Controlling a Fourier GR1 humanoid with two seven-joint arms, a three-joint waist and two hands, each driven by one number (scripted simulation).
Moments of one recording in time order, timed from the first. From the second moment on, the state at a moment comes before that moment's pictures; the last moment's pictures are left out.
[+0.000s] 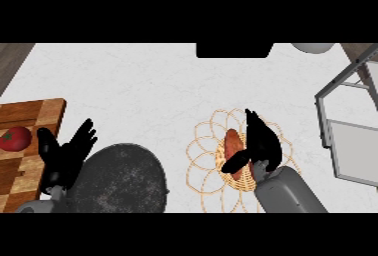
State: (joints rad) left arm -0.04 0.26 -0.02 -1.37 0.22 0.08 0.27; right arm -0.34 -0.13 0.43 -1.43 0.66 -0.01 1.02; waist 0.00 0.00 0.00
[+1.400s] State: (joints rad) left arm 0.00 0.23 0.04 -1.39 0.18 0.03 0.28; right arm -0.12 -0.19 0.46 -1.60 0.71 0.06 0.63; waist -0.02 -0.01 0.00
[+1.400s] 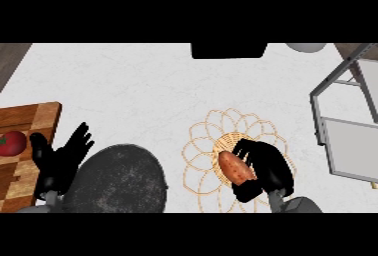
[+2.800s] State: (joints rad) left arm 0.01 0.22 0.05 -1.41 0.17 0.04 0.28; right arm 0.03 -0.77 -0.55 -2.35 -0.01 0.26 0.78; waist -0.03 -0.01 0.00
